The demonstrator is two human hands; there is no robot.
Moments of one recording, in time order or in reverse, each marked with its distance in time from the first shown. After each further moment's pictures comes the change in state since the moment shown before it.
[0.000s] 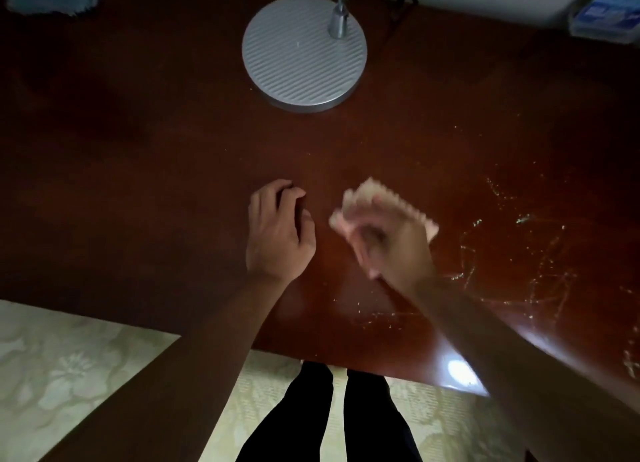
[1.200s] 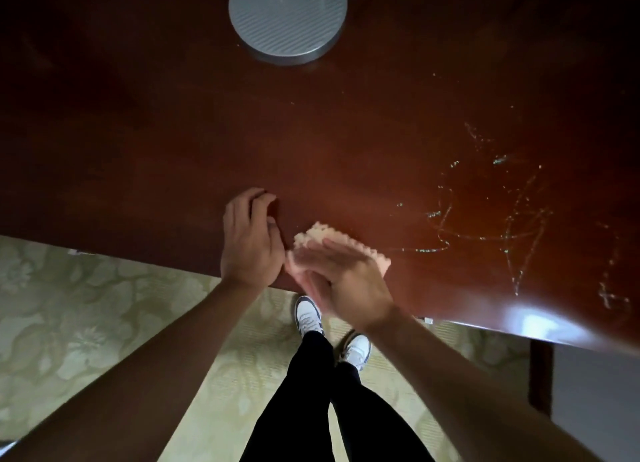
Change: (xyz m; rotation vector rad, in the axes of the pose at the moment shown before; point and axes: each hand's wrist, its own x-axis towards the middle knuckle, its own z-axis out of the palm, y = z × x) left_hand -0.095 0.003 -0.027 0.103 -0.031 -0.014; right_hand -0.118 -0.041 0.035 -0.076 -0.026 -0.182
